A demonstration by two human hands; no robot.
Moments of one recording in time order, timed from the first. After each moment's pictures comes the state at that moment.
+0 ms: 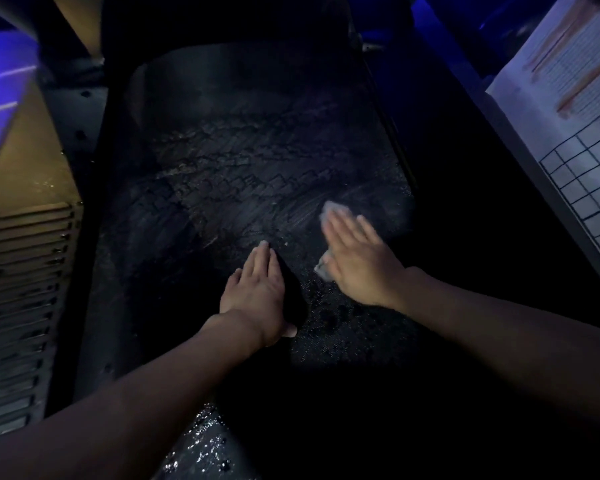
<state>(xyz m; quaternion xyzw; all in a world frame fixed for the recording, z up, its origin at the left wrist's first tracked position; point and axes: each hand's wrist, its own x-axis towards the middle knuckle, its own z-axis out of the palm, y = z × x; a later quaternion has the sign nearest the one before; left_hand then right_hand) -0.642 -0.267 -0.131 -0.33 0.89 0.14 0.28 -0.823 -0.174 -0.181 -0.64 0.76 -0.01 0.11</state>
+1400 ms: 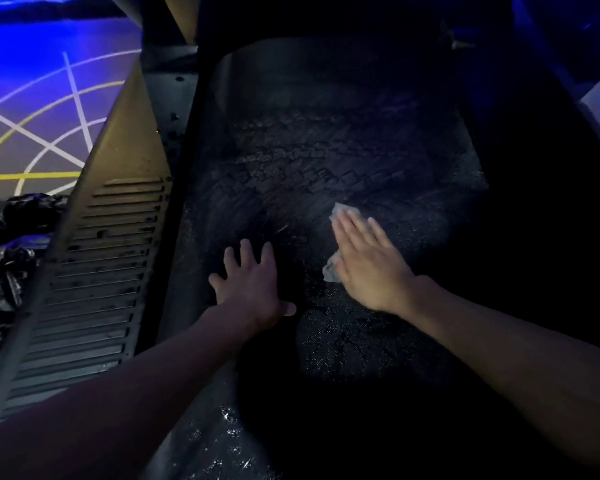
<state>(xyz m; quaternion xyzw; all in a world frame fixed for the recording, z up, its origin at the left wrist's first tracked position) -0.567 -0.311 -0.130 -0.50 0.82 0.18 0.21 -0.755 -0.227 -0.175 -0.66 0.74 0.02 0.11</state>
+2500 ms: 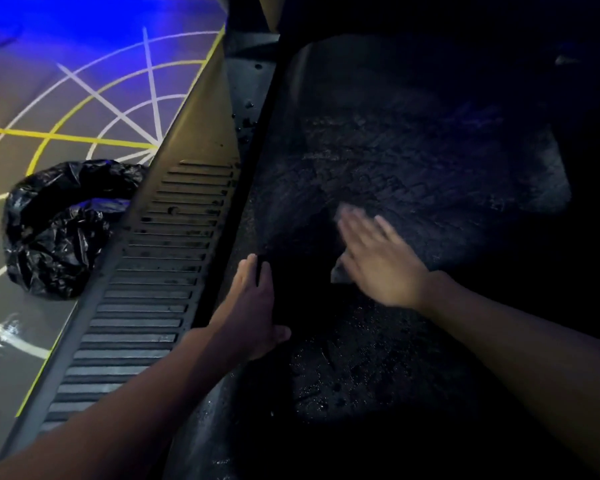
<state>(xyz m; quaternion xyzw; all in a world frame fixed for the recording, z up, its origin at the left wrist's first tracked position) -0.481 -0.317 -0.128 -0.49 0.82 0.24 0.16 -0.719 -0.287 -0.173 -0.74 0.67 0.03 0.12</state>
